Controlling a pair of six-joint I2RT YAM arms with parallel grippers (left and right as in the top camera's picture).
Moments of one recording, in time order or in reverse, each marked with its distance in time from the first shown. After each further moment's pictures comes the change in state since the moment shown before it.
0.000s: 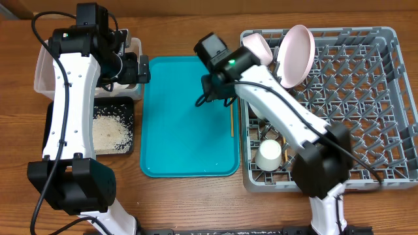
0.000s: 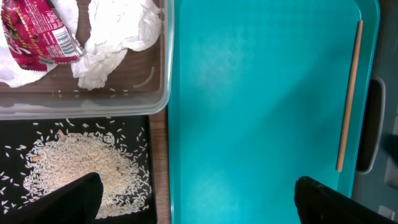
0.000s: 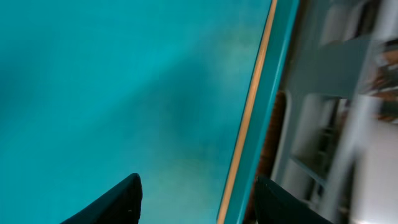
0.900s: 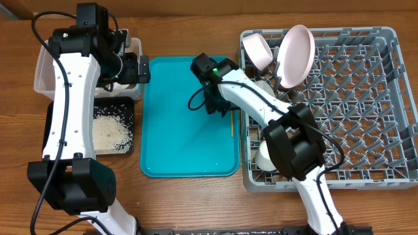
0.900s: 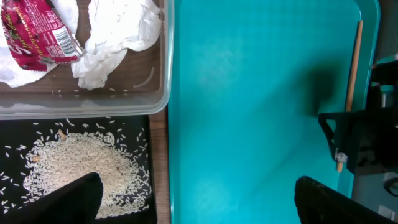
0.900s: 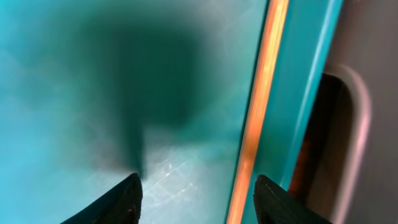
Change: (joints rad) left arm 0.000 0.000 0.000 0.000 0.000 0.000; right arm -0.002 0.217 -0.006 0.012 0.061 0.085
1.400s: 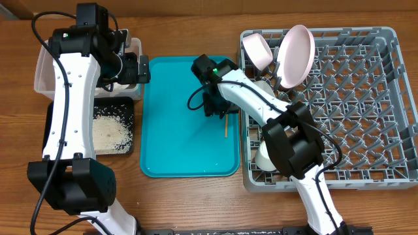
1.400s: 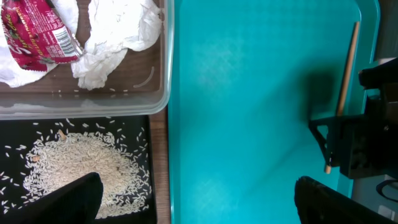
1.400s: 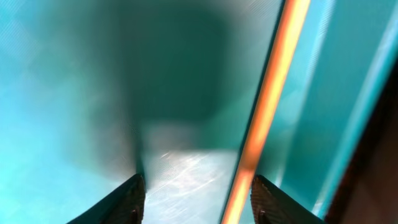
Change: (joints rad) left arm 0.000 0.000 0.000 0.000 0.000 0.000; right arm -0.003 0.012 0.003 -0.008 -0.115 0.016
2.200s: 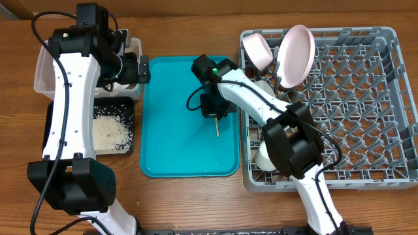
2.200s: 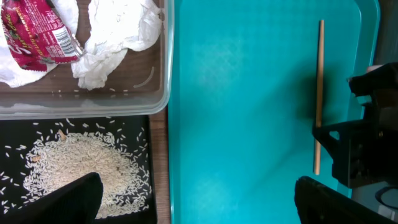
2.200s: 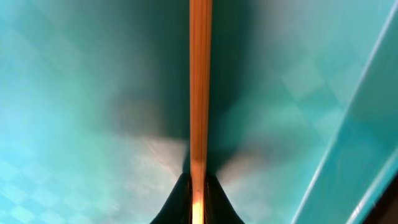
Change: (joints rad) left arm 0.000 0.000 0.000 0.000 0.000 0.000; right arm 0.000 0.002 0.010 -0.024 -0.106 -0.015
